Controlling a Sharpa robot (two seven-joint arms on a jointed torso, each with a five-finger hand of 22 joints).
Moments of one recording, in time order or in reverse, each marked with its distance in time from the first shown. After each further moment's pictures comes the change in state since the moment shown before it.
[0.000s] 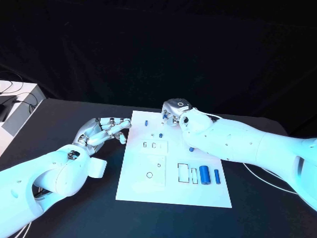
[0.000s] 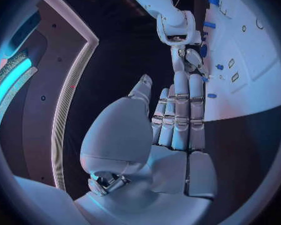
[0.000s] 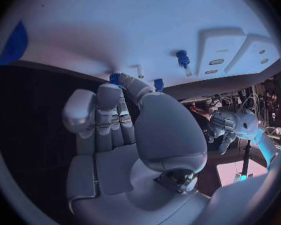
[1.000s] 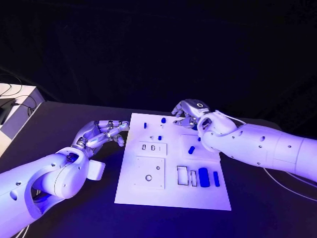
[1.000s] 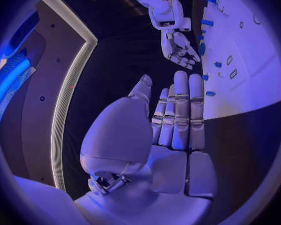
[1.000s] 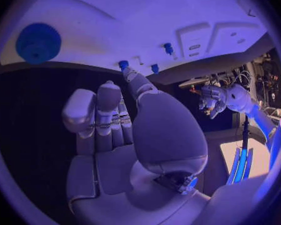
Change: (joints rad) left arm 0.000 -0.005 0.000 -0.014 0.000 0.002 -0.001; left_hand 0.000 0.000 -0.002 -0.002 0.000 0.000 0.000 0.000 0.000 0.000 0.000 0.000 0.000 0.000 0.000 0.000 -0.001 -0.001 0.000 0.000 0.009 -0.008; right arm 0.008 -0.266 0.017 0.282 0.179 -0.100 0.075; right_hand 0.058 -0.033 -0.221 0.073 0.035 -0.080 -0.004 0.000 -0.001 0.125 -0.027 0.058 0.025 0.013 -0.017 0.004 -0.015 0.002 -0.001 -0.005 0.031 0.012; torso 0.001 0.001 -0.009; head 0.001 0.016
